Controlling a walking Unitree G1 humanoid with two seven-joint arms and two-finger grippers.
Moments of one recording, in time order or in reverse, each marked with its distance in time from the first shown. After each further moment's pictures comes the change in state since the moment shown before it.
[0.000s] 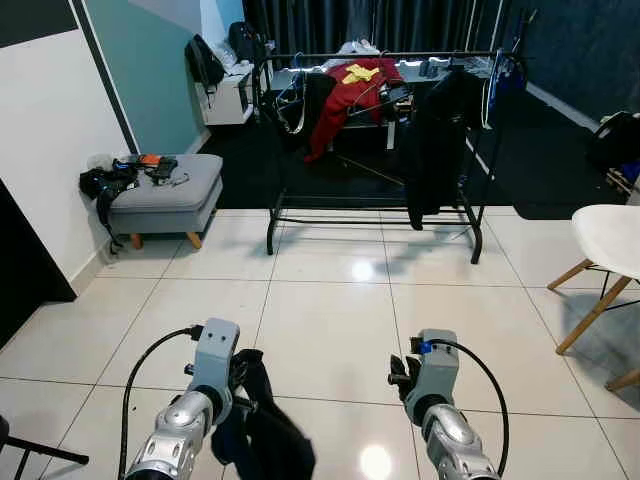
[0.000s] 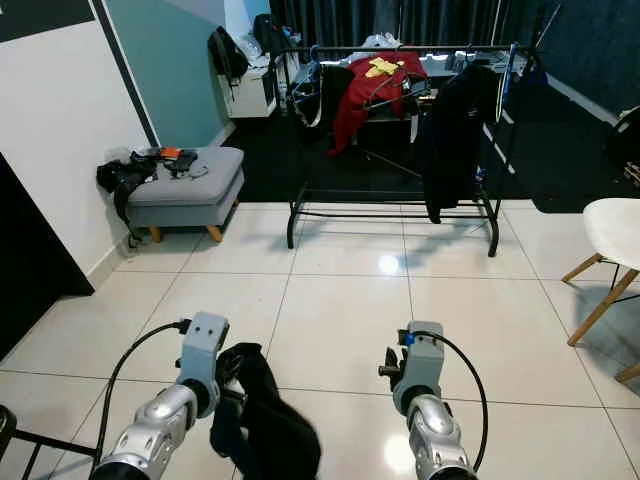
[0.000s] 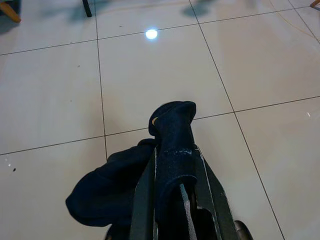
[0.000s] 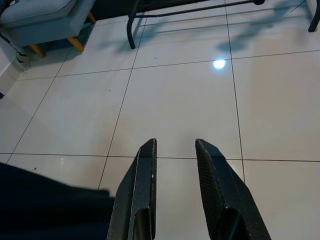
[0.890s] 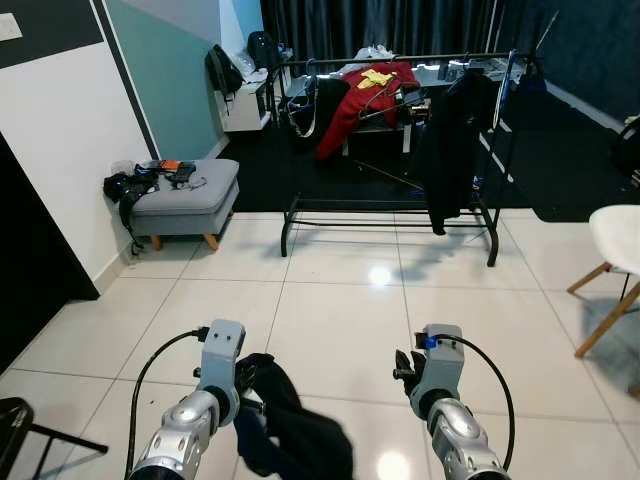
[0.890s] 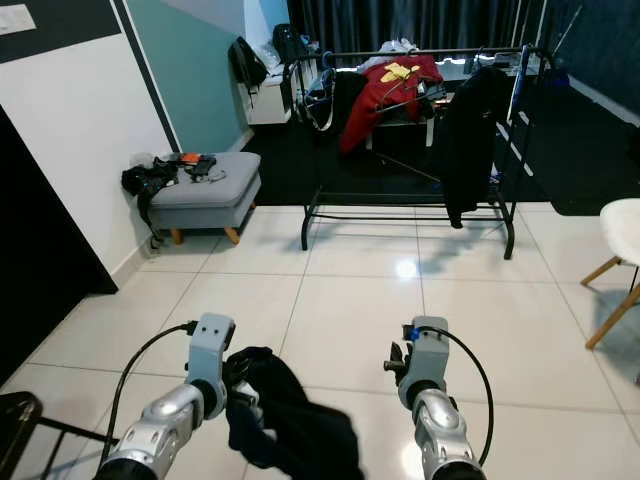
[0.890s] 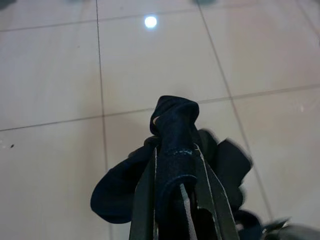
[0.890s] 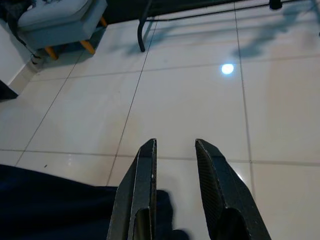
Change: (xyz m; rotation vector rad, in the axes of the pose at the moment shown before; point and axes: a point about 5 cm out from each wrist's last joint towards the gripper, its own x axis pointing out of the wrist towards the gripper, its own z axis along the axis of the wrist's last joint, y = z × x) left arm 0.002 -0.003 -0.002 -0.051 0.048 -0.033; right arm 0.002 -0.001 0.005 -0.010 -0.011 0.003
